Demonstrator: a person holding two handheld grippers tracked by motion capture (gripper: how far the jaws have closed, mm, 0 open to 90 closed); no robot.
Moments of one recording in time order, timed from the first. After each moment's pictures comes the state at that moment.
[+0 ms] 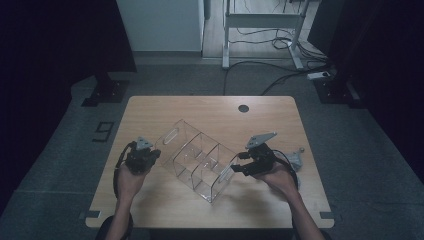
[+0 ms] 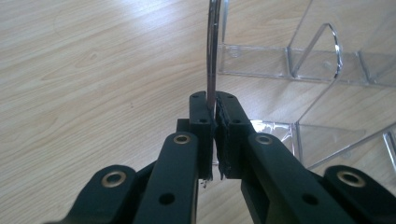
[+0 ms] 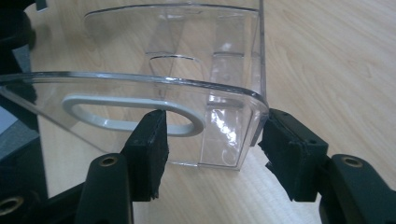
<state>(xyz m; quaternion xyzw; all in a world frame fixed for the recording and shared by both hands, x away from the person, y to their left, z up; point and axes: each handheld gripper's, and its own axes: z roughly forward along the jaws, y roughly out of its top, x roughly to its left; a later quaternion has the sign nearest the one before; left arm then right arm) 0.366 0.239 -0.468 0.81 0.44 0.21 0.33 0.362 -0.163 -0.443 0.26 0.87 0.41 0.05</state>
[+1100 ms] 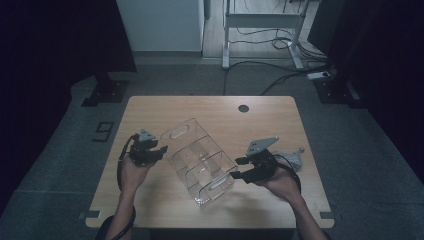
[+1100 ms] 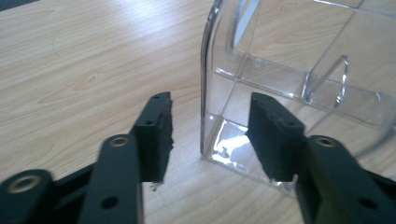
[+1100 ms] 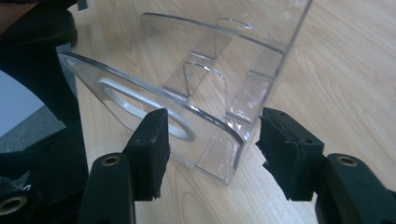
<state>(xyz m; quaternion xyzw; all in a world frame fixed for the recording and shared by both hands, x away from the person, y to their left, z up) 0.380 0.234 -0.459 0.80 0.44 0.21 0.34 0.336 -0.159 -0.424 0.21 0.88 0.42 0.04</state>
